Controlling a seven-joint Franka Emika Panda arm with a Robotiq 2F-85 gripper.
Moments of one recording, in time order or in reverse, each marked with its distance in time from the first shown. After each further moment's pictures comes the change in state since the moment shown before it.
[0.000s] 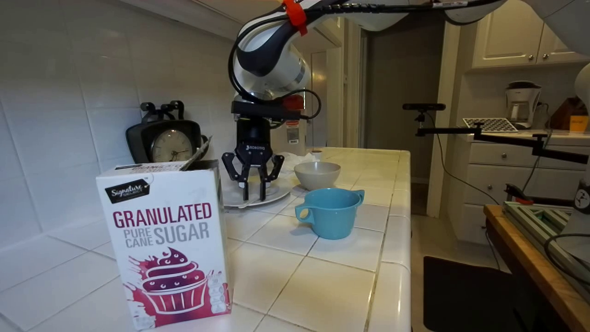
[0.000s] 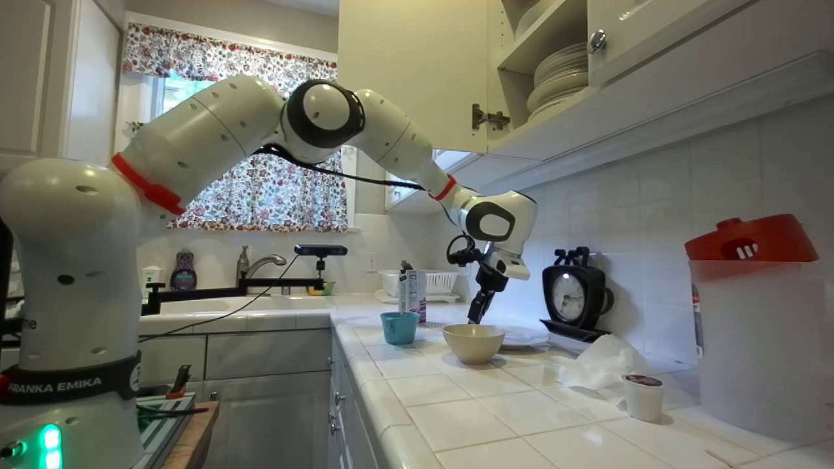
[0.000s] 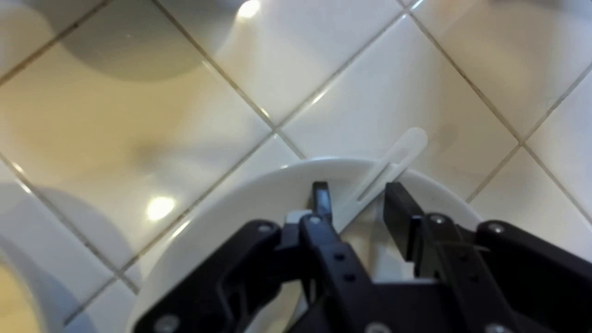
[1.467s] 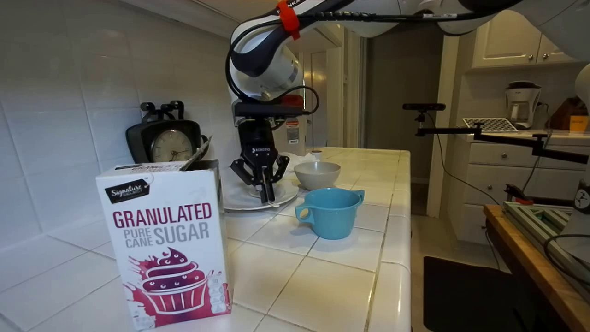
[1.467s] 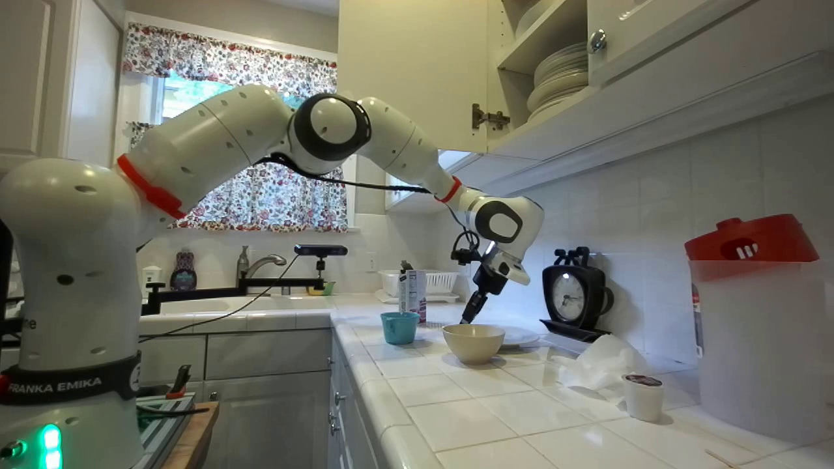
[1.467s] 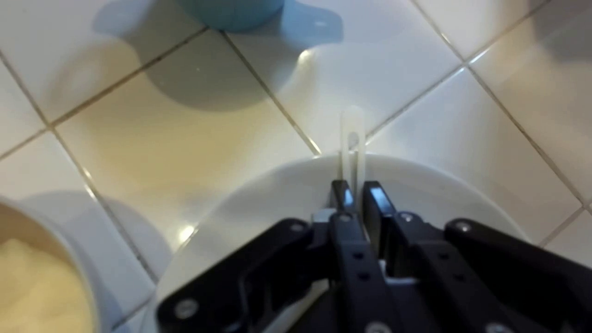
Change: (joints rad) arm -0.006 0.070 -0.001 0.126 -0.036 -0.226 -0.037
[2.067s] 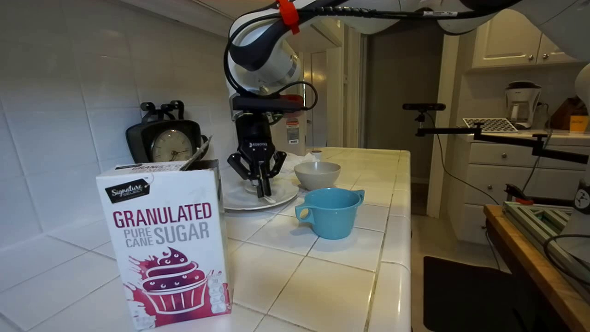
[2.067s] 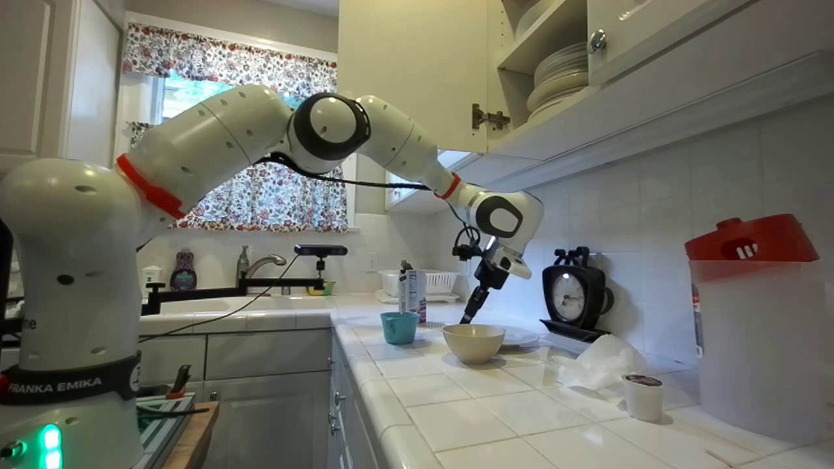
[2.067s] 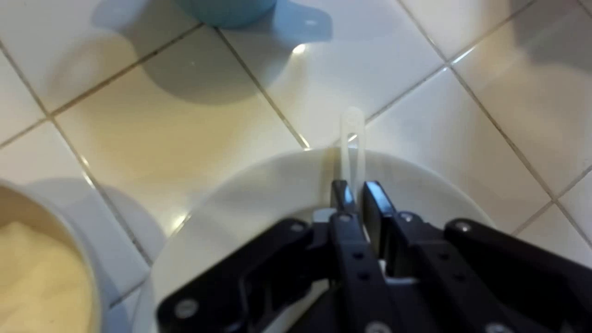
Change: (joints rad) arm 0.003 -0.008 0.000 0.021 -0.006 -0.003 -0.008
